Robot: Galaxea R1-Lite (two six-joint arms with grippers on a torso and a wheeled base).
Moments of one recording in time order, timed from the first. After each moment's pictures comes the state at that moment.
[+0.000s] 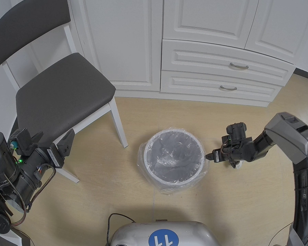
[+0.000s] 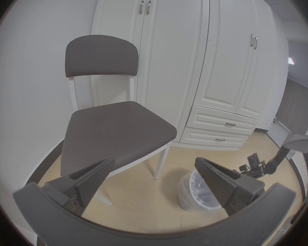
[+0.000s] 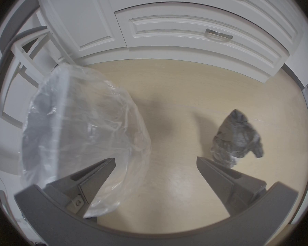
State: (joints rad) left arm -0.48 1.35 -0.27 -1.04 0.42 -0.14; right arm 0.19 2.44 -1.31 -0.41 0.01 0.01
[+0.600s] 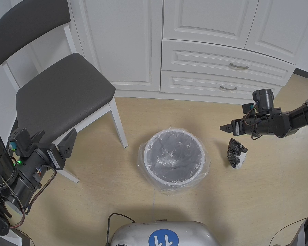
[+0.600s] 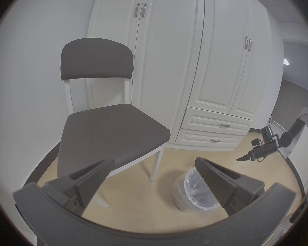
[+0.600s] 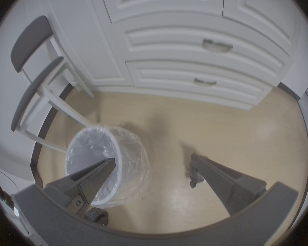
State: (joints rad) left arm -0.52 1.33 -0.27 -1.04 0.43 -0.13; right arm 0.15 2.04 -1.23 -0.27 0.06 -0.03
